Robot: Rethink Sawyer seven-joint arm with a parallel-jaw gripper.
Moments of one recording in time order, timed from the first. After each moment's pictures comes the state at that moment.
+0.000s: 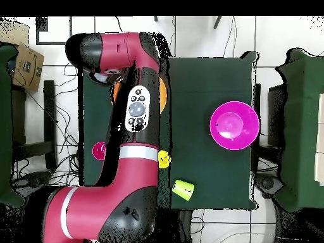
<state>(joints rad) 0.08 -0.12 -0.25 0.55 0.10 1.25 2.26</state>
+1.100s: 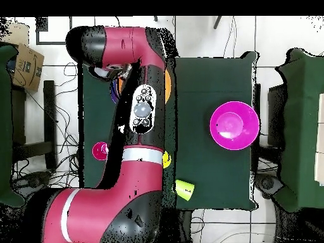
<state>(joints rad) 0.07 -0.17 -0.25 0.58 0.15 1.25 2.26</state>
